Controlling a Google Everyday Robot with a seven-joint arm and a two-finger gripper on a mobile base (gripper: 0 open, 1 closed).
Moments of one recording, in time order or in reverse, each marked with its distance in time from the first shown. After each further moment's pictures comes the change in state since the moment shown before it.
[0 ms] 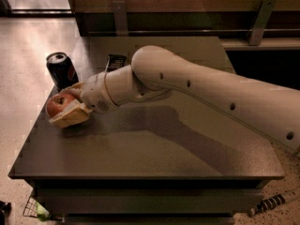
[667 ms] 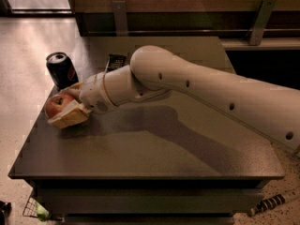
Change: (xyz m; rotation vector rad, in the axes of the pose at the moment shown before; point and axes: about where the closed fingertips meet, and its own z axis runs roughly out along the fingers) arm -0.002 0.003 0.003 -0.007 0.000 -0.004
